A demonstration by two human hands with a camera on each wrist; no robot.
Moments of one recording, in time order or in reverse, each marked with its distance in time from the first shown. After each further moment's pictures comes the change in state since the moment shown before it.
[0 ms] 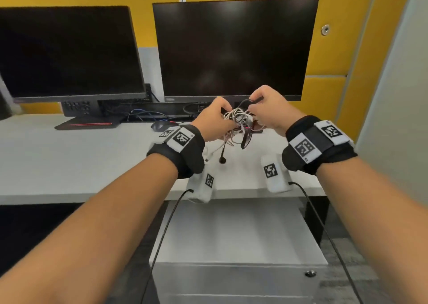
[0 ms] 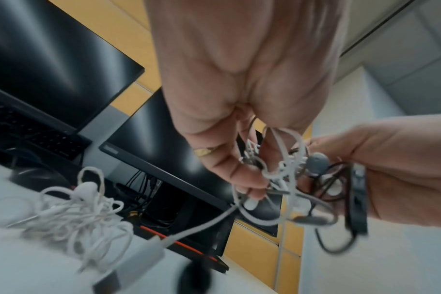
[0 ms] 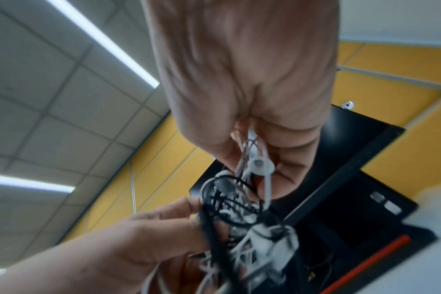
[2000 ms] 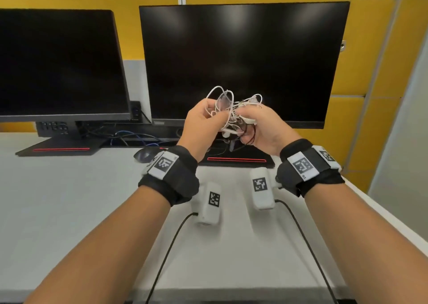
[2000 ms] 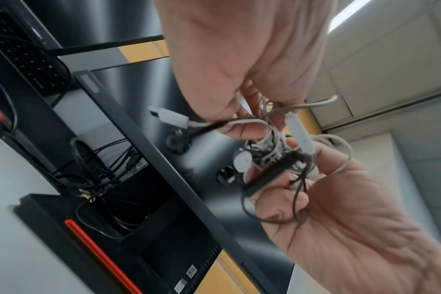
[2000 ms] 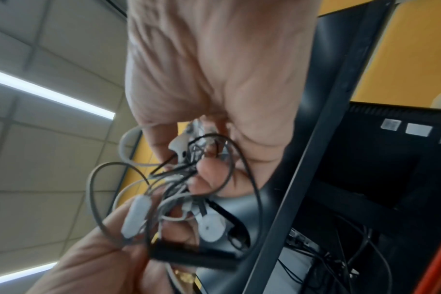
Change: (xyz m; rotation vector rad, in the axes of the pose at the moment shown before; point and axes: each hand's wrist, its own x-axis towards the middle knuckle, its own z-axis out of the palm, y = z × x) left_hand 0.114 -0.044 -0.003 -0.543 0.339 0.156; right_hand 0.125 0.031 0.038 0.775 -0.286 0.043
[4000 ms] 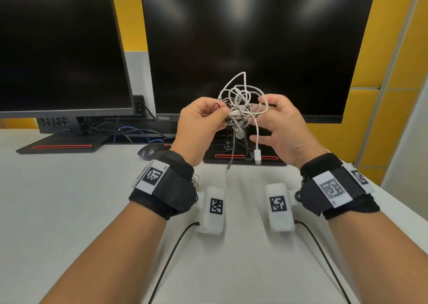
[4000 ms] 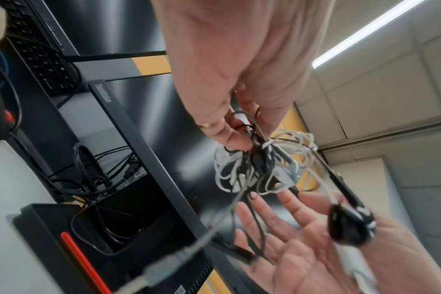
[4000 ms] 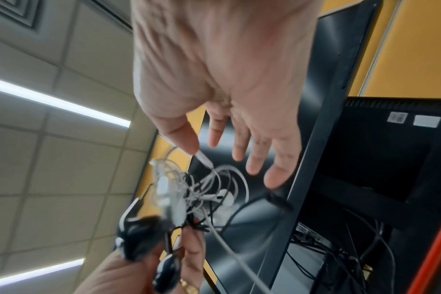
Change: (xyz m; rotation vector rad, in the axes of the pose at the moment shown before) left_hand -0.004 -0.009 -0.020 -0.021 0.021 0.024; right_hand -0.009 0.021 -0.003 -0.085 0.144 -0.183
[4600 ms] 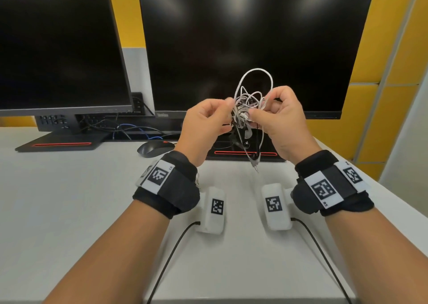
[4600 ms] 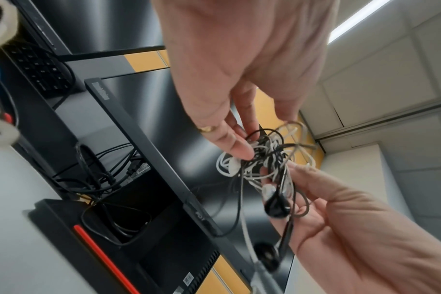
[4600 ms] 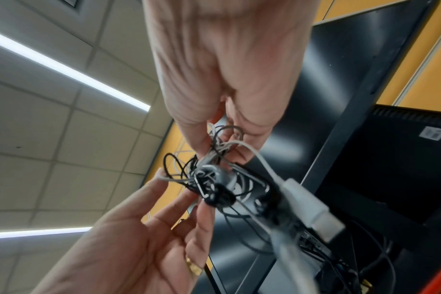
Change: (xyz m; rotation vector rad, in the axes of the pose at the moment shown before) left_hand -0.003 -0.002 0.007 -0.010 -0.033 -0.098; right_hand -0.004 0.002 0.004 -0.144 0.092 -0.272
